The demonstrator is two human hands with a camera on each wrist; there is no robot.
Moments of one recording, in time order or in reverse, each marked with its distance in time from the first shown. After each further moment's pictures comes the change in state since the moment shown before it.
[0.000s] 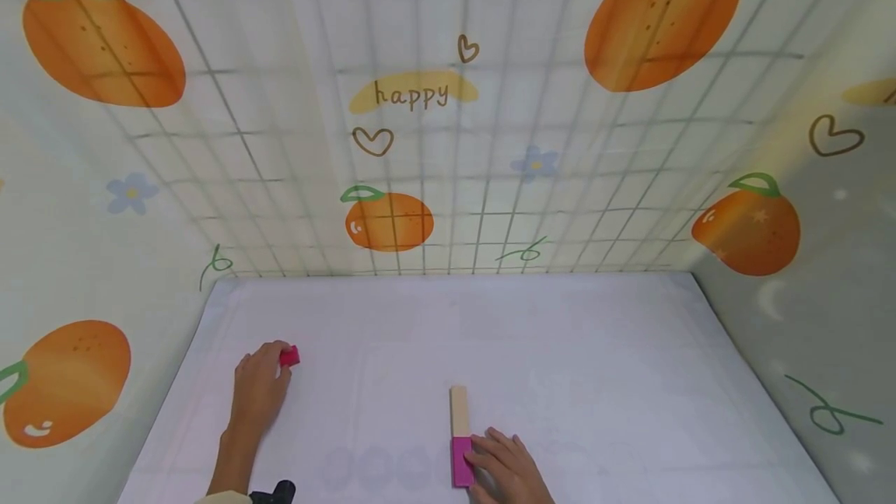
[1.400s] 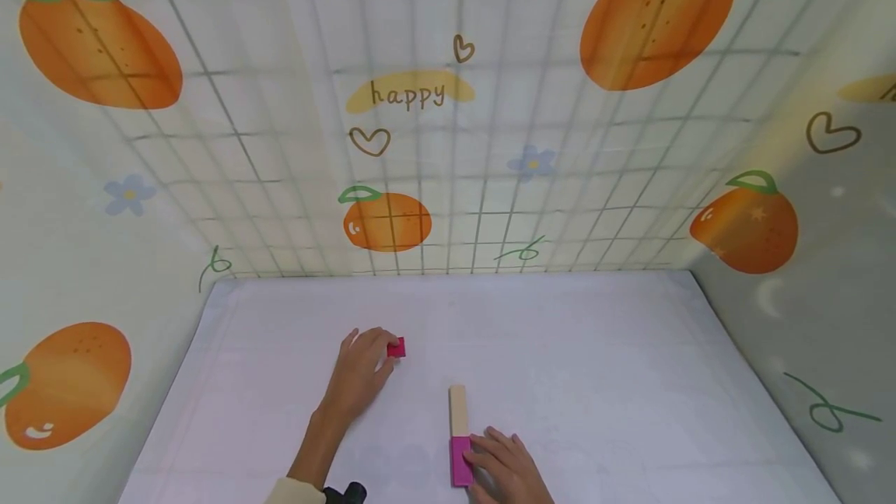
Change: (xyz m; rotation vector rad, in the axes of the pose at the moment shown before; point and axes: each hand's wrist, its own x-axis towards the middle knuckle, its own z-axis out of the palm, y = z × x) left_hand 0.011 0.137 0.045 -0.053 -0.053 0.392; right_hand 0.000 0.001 -0.002 0.013 -0.002 -0.010
